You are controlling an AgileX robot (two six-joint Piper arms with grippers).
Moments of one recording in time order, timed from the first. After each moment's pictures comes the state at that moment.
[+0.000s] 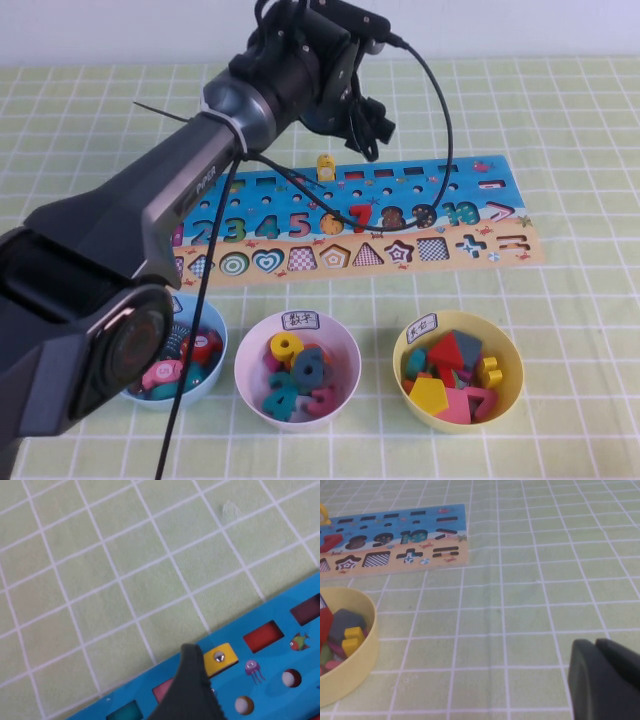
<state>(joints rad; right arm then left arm) 0.04 -0.01 0.03 0.07 0.37 0.08 -0.59 2.35 -2.31 0.31 0.91 -0.20</state>
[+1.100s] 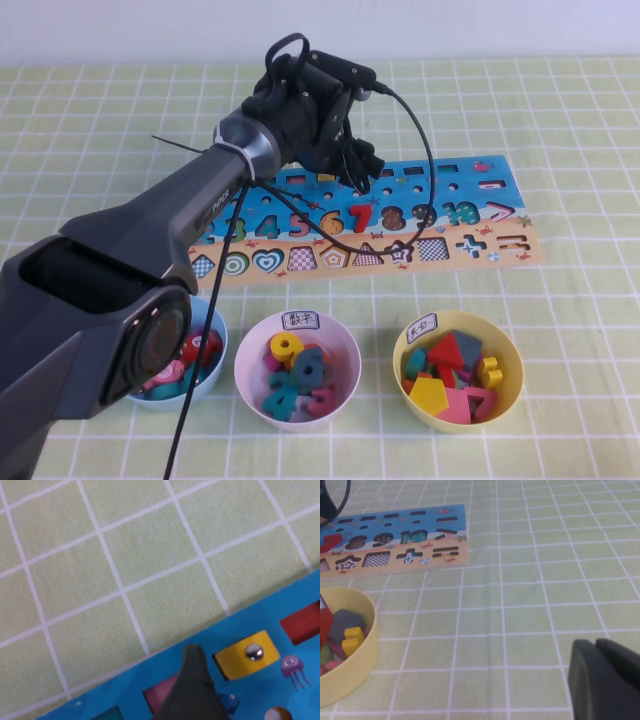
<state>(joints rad) 0.04 -0.01 0.03 0.07 0.37 0.08 -0.56 2.48 -2.31 0.27 0.85 -0.22</state>
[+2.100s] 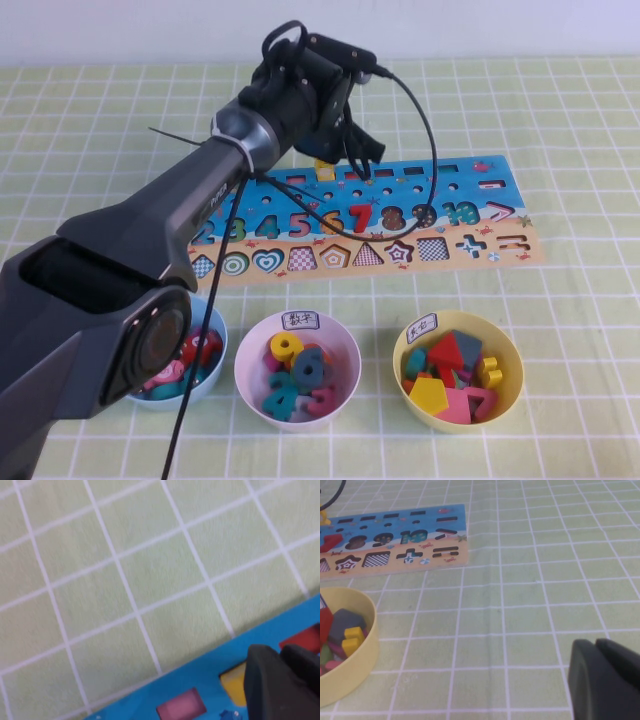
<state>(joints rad) 0.04 -0.01 0.03 0.07 0.37 0.08 -0.56 2.48 -2.37 0.28 0.88 -0.22</state>
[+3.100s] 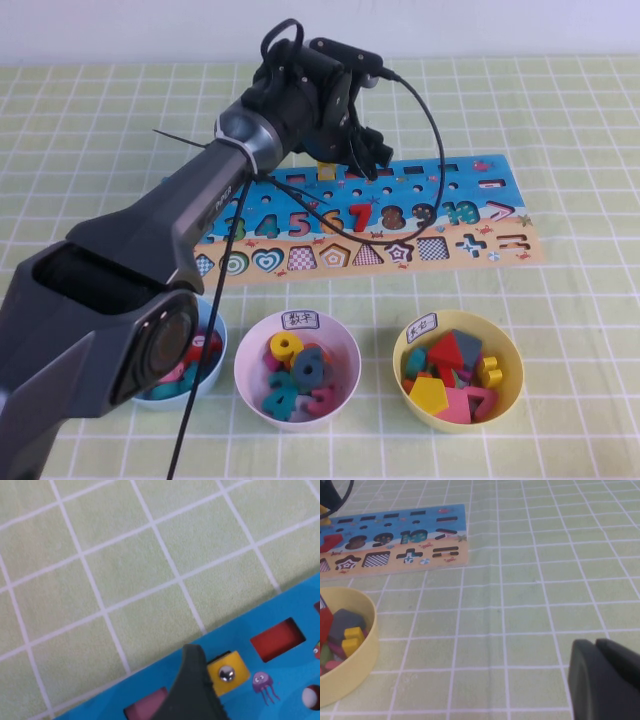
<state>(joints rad) 0.04 -0.01 0.03 0.07 0.37 0.08 -0.56 2.51 -2.43 0.20 0.92 -0.17</state>
